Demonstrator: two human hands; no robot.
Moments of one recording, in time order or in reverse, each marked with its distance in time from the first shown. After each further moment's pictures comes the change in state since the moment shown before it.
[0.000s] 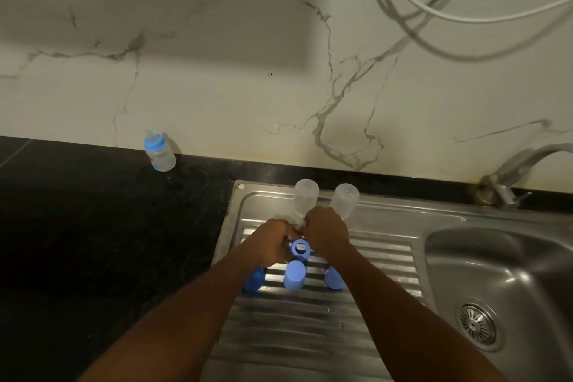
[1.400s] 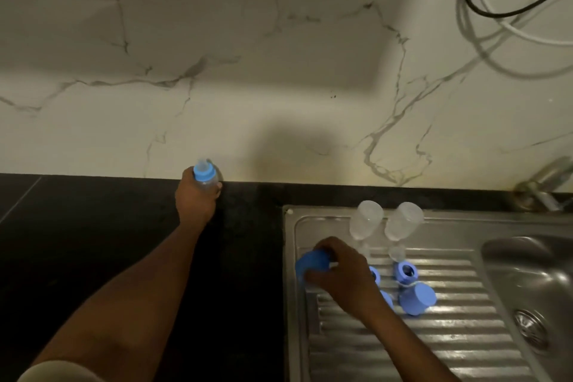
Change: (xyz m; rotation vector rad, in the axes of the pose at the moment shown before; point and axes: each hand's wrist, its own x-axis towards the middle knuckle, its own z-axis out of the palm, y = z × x) left_hand -0.007 -0.205 -0.179 -0.488 0.855 -0.408; right_hand -0.067 -0.128 0.008 0.637 0.067 -0.021
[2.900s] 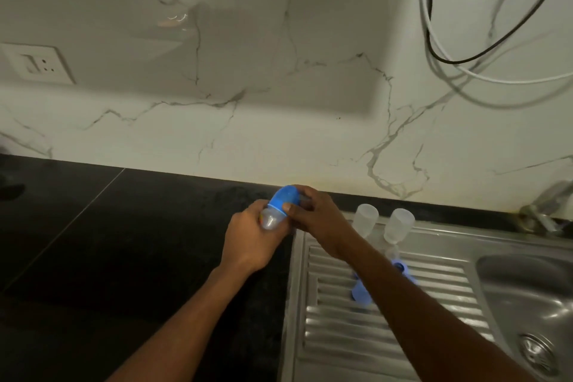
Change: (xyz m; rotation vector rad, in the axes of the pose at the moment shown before) left_hand -0.212 0.087 -0.063 -0.010 -0.178 0.304; right_hand -0.021 -0.112 -0.031 0.415 -0.310 -0.181
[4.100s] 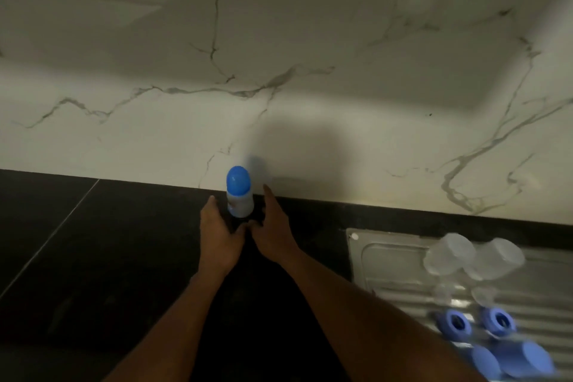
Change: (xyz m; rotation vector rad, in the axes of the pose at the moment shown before) left_hand 0.171 -0.234 -0.034 0.003 0.048 -0.305; right_hand 0.233 0.123 0.158 -0.339 0.143 0.113
